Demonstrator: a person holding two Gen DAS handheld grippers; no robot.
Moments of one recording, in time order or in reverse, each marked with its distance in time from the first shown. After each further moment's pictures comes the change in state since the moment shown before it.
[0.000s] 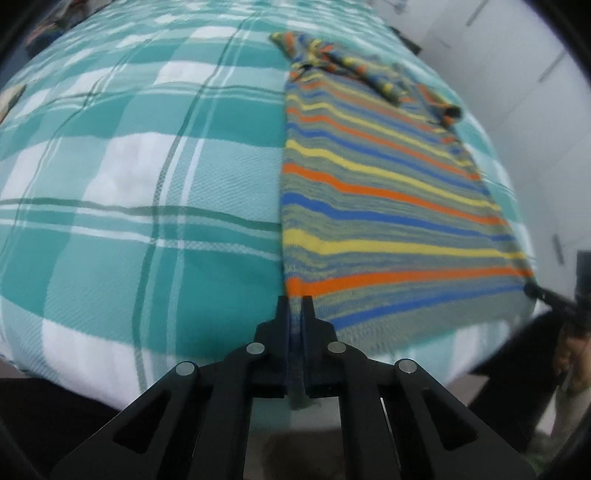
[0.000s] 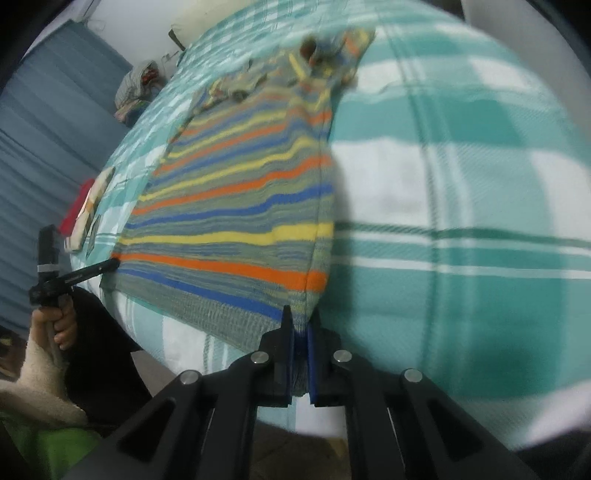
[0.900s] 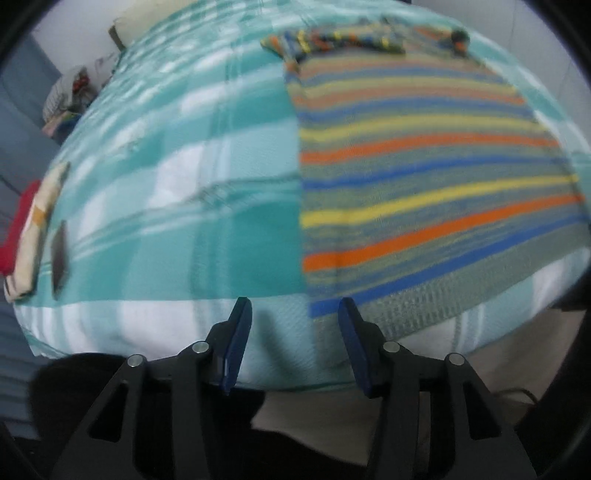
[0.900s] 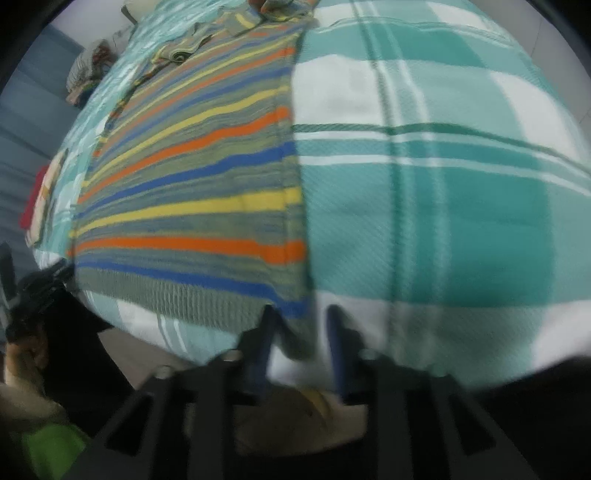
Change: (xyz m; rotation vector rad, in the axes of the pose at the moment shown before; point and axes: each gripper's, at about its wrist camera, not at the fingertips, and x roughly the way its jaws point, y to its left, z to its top) left arm -0.003 -0.047 -0.017 0.254 -0.031 0.419; right arm 0.020 -0.015 -0.030 0.062 0.173 -0.181
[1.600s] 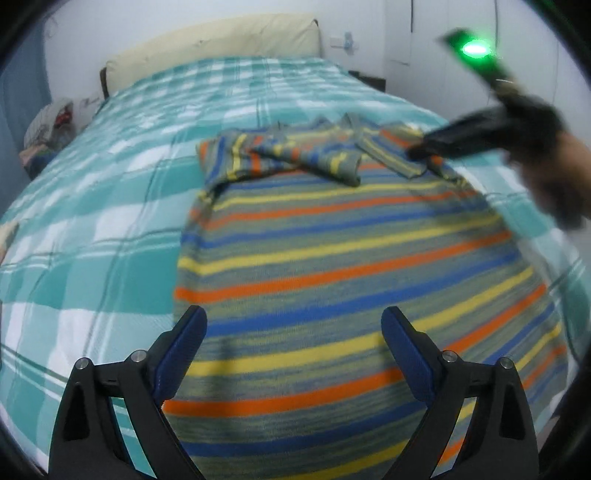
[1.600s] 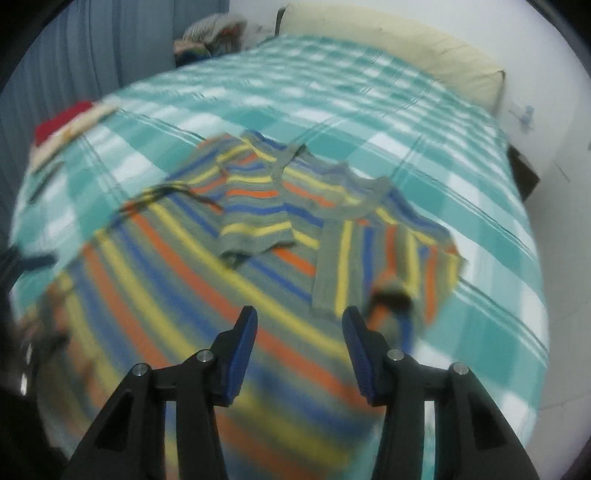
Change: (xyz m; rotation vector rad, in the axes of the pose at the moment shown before) left arm 0.049 -0.065 0.104 -0.065 -0.331 -0.193; right arm 0.013 0.138 0.263 -0.631 -0.336 -0.138
